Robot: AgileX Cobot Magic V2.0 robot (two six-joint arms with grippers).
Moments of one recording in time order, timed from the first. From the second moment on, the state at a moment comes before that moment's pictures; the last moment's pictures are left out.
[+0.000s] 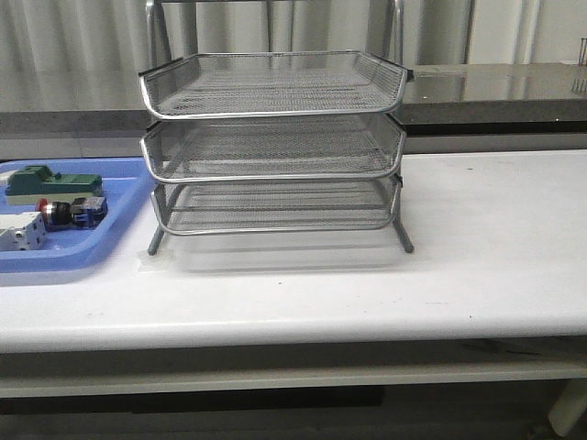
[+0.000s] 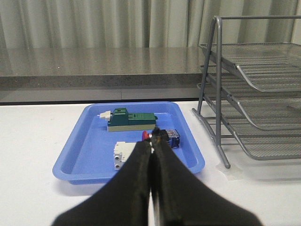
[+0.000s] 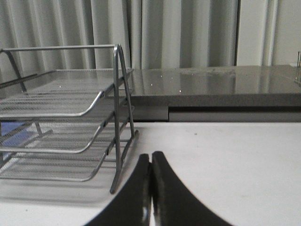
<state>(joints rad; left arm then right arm) -0.04 0.00 0.00 0.18 0.09 -0.20 0.15 -0.01 0.03 -0.11 -0.10 0.15</state>
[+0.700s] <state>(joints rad) -0.04 0.00 0.00 0.18 0.09 -0.20 0.15 0.38 -0.51 0.17 0.53 0.15</state>
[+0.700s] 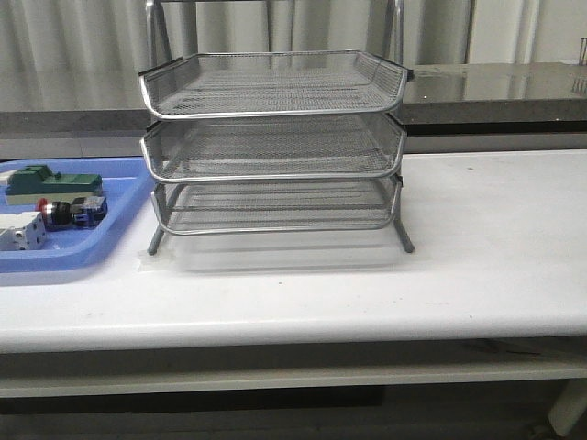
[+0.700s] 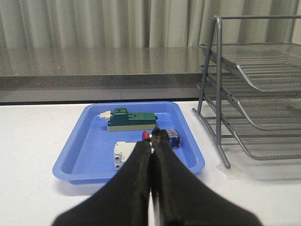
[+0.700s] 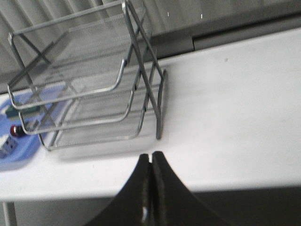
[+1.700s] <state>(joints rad) -0.04 0.00 0.00 0.18 0.09 -0.20 0.15 1.23 -0.76 0.40 0.51 0.15</state>
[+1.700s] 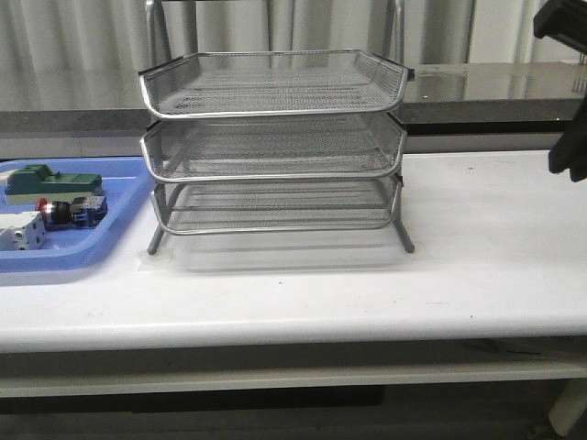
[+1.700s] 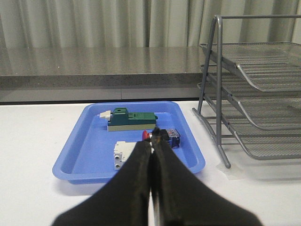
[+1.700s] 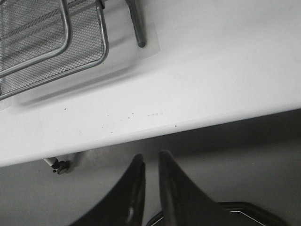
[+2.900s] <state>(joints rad) -0.04 0.00 0.00 0.18 0.09 -0.20 0.34 1.75 -1.13 0.61 0.29 0.11</state>
